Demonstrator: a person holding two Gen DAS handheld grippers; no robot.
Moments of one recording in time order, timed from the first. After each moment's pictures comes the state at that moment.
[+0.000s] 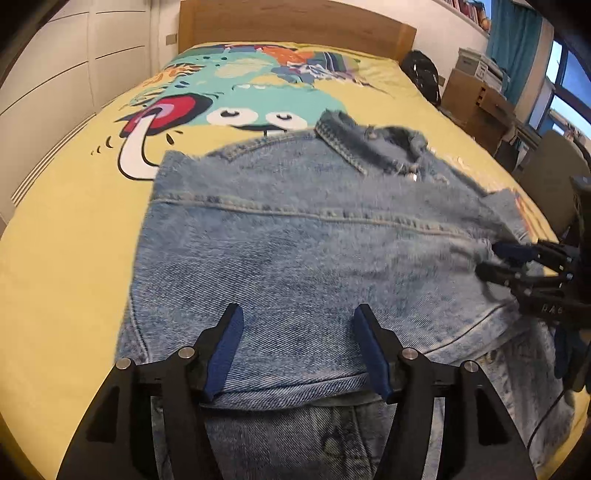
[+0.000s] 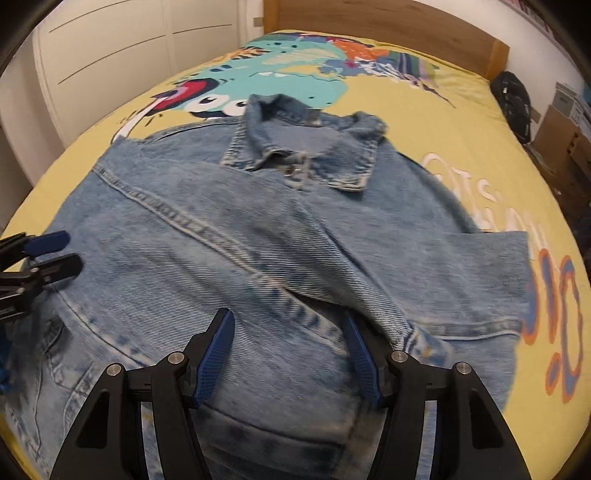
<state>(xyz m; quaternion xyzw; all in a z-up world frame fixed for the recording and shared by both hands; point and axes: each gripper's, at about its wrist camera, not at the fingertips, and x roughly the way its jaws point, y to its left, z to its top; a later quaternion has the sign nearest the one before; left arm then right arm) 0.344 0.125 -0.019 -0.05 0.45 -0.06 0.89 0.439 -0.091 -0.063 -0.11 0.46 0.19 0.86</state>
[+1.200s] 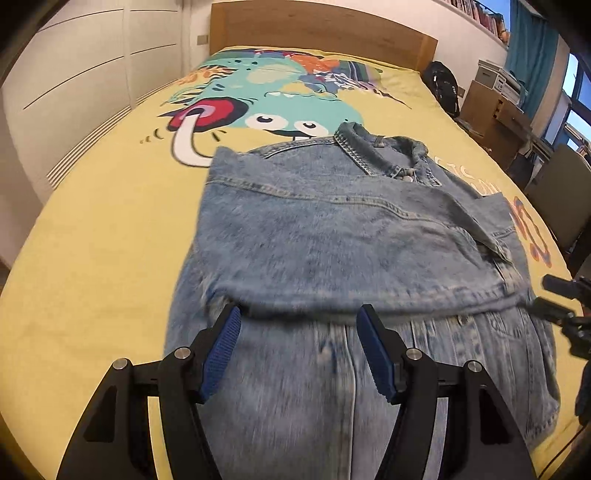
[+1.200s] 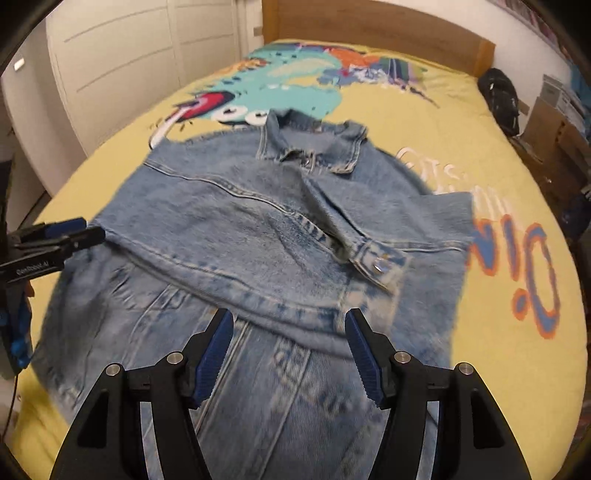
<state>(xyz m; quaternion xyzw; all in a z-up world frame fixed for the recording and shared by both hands) 0.275 0.123 0.017 -0.05 0.46 -0.01 0.89 0.328 -0.124 0.000 -0.08 0.45 0.20 0.87</state>
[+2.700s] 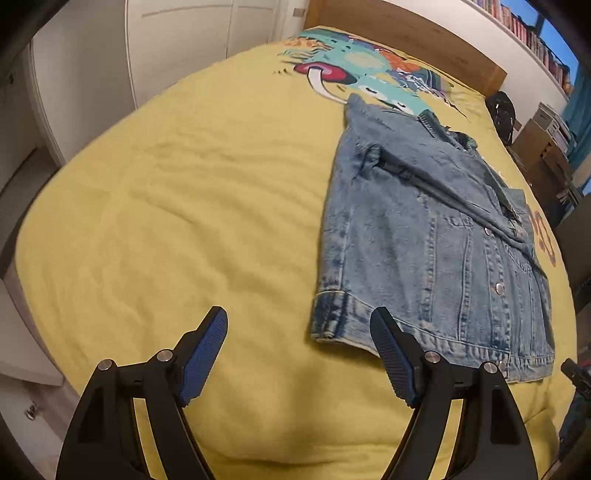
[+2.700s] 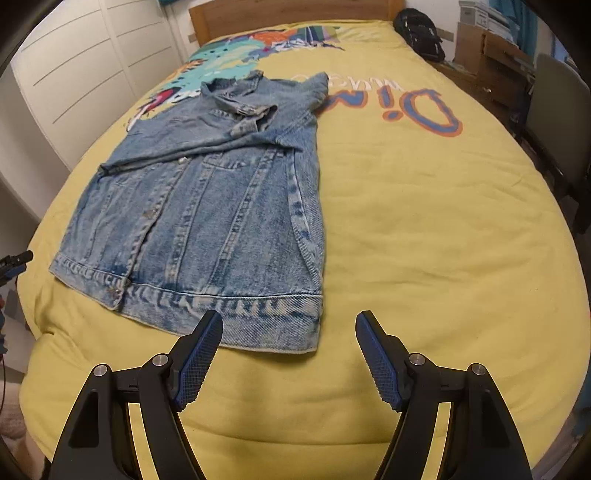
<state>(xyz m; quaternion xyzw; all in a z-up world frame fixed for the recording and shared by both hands) 0.075 0.194 0.020 -0.16 0.49 0.09 0.85 0.136 -0.280 -0.038 0.02 0.50 0.12 0.86</state>
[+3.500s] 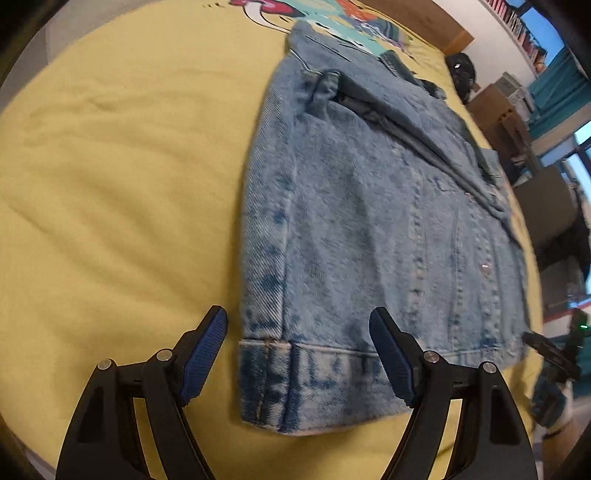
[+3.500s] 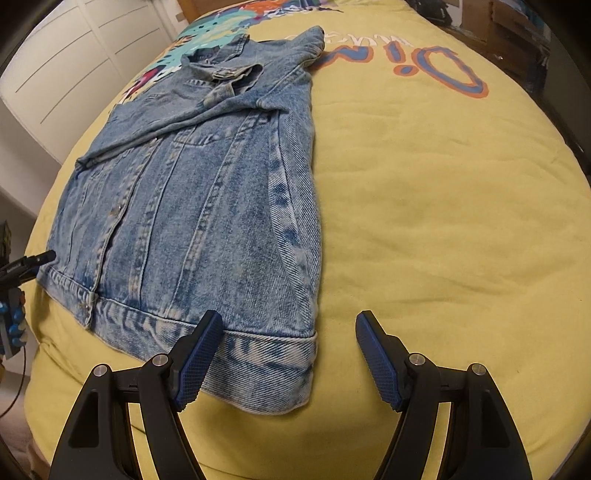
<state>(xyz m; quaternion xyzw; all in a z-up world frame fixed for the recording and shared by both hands) 0.139 0.203 -0.041 -0.21 0.56 -0.07 0.80 0.186 -0.282 -0.083 0.04 0.55 0.14 0.82</state>
